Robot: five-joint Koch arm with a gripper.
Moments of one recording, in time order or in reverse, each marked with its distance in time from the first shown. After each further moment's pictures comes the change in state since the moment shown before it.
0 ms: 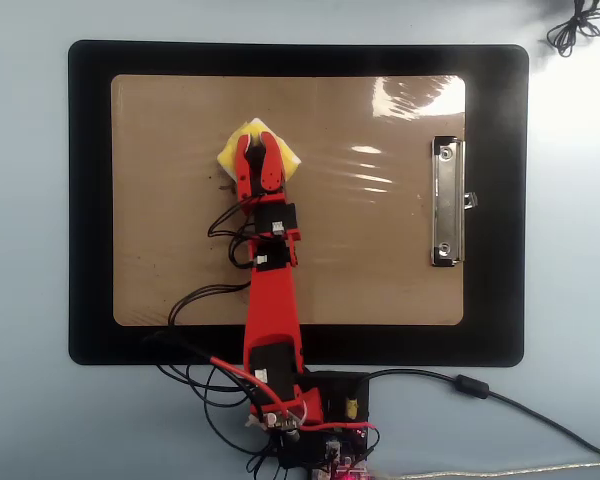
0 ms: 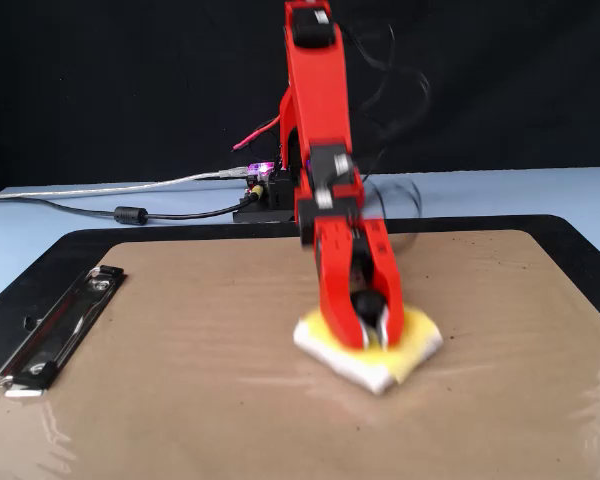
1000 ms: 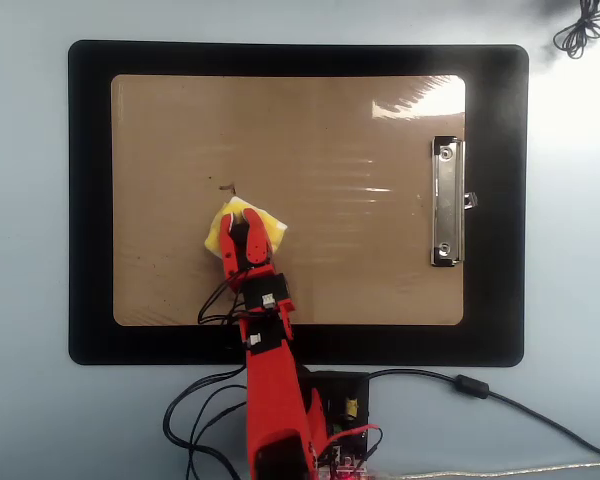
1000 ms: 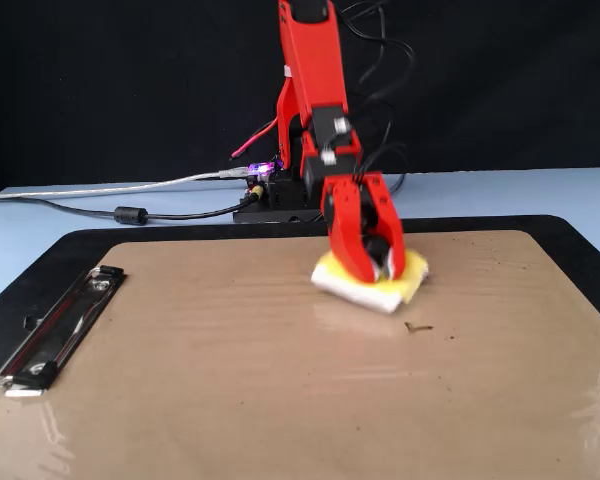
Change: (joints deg) arm -11.2 29.0 26.8 6.2 -1.8
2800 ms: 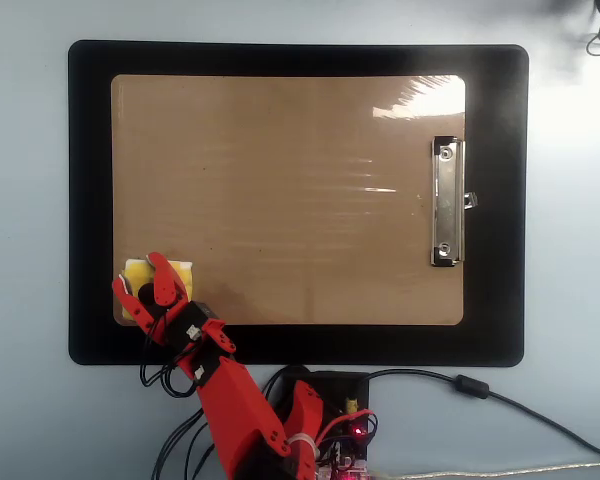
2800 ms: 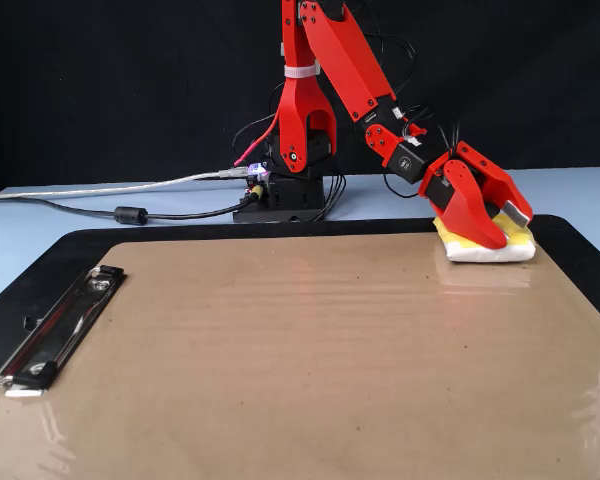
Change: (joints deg) arm -34.3 -1.8 -2.5 -3.0 -18.5
